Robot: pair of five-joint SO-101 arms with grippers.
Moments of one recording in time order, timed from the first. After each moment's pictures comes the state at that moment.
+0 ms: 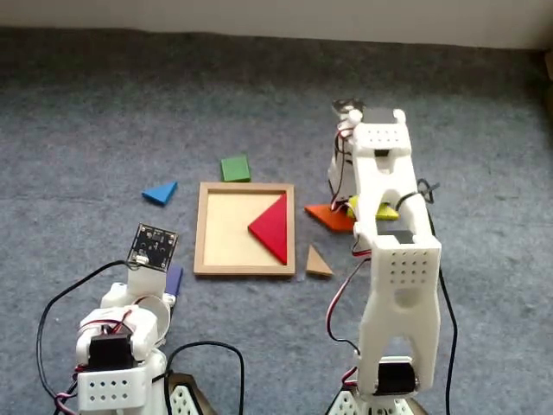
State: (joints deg) left arm -11.1 -102.3 96.0 75.8 -12.6; right arm -7.6 46.2 -36.6 91.9 16.6
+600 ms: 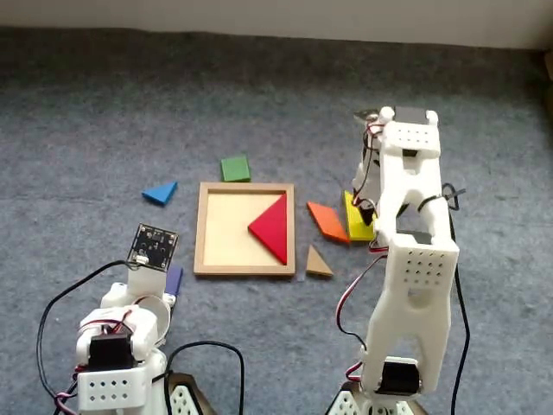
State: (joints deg) left arm -11.1 -102.3 96.0 75.8 -12.6; right arm -1.0 46.1 -37.8 99.9 21.4
